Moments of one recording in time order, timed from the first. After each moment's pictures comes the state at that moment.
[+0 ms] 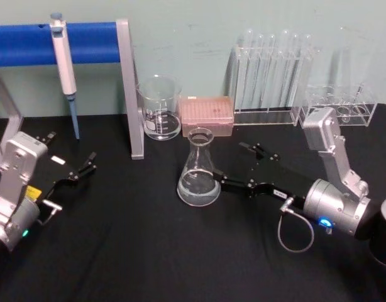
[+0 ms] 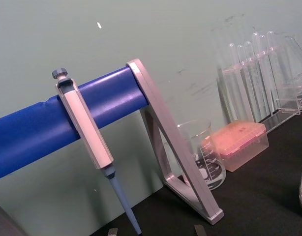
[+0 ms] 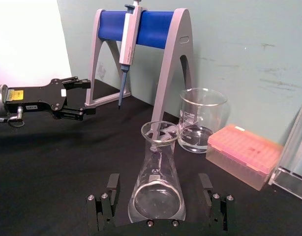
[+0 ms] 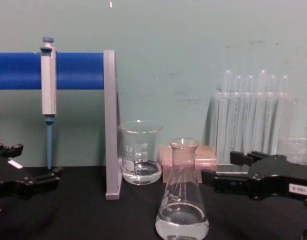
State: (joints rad) left arm -0.20 0.60 0.45 -1.41 -0.25 -0.12 0.03; right arm 0.26 0.45 -0.42 -1.45 0.41 0.04 0.54
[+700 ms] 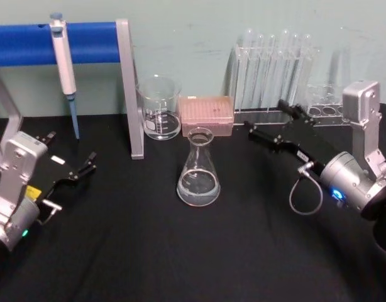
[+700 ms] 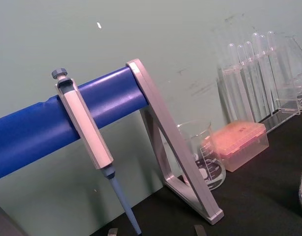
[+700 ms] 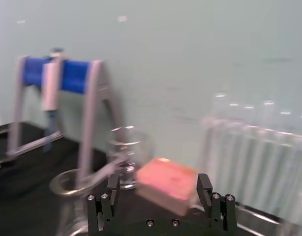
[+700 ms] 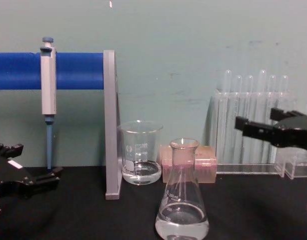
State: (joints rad) left arm -0.20 0.60 0.45 -1.41 -0.25 -0.12 0.03; right arm 0.26 0.38 -0.31 -1.44 0.40 -0.05 0.32
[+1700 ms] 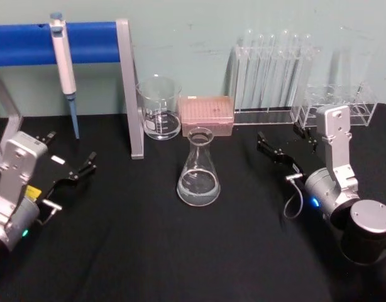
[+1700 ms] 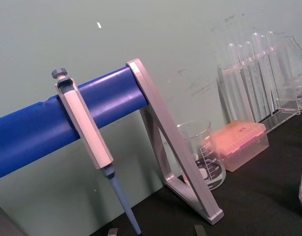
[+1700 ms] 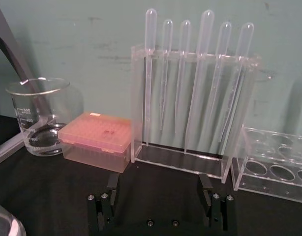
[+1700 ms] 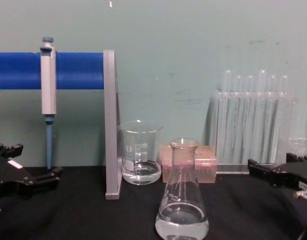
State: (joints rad) left arm -0.20 0.60 0.45 -1.41 -0.25 -0.12 0.03; right arm 0.35 0.21 -0.27 -1.11 0.21 -0.10 0.11
